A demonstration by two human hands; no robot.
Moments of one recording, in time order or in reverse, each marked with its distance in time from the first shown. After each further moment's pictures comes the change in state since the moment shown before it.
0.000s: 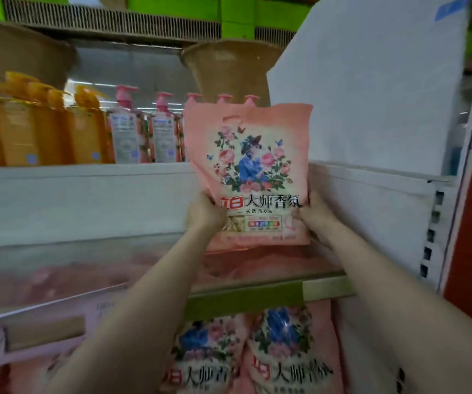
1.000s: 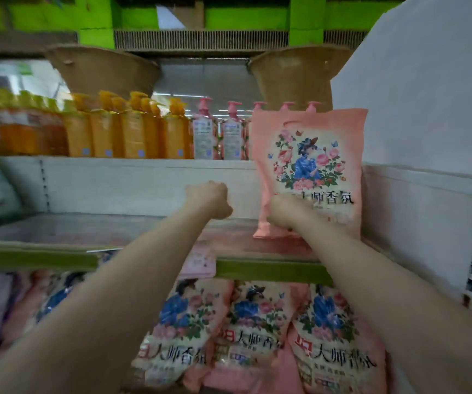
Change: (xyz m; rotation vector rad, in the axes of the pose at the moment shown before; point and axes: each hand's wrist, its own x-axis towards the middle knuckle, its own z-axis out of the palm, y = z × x) left_hand -0.059 -0.018 -0.125 0.892 -0.044 0.137; right_hand -0.114 -0.111 0.095 -1.025 -0.342 -0.350
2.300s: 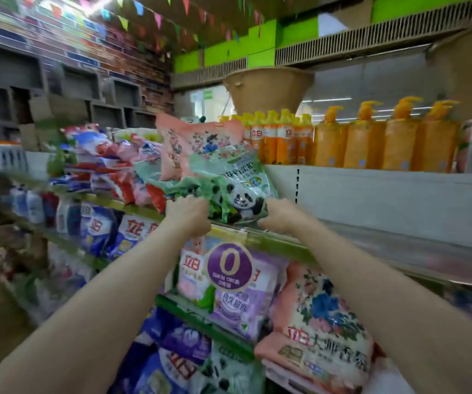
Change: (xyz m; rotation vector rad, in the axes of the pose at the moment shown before) left_hand -0.186 -0.559 -0.070 0.351 0.045 -0.520; right_hand -0.062 -0.574 0.014 0.306 -0.099 -0.614
